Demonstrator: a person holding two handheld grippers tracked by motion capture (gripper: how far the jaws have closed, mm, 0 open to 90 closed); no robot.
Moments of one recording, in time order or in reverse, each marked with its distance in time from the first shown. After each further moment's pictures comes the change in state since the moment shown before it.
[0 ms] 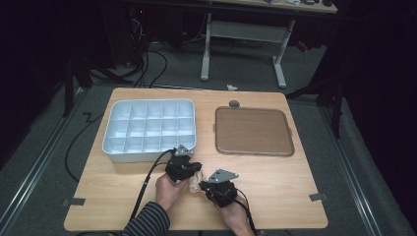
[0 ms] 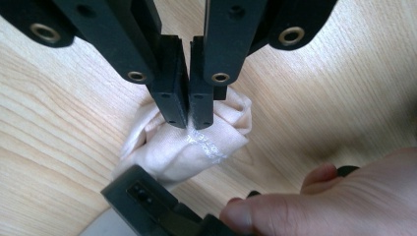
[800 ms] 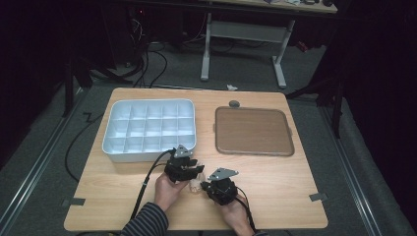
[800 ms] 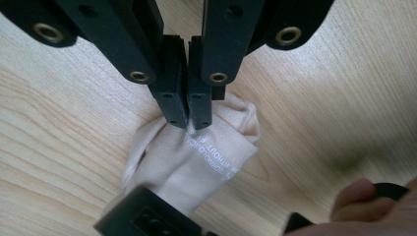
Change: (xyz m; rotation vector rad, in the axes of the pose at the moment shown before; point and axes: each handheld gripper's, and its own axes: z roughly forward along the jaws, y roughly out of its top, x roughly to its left) left arm -0.005 -0.001 -0.010 -0.036 0.033 0.050; right arm -0.009 -0.004 0.010 0.046 0.014 0.039
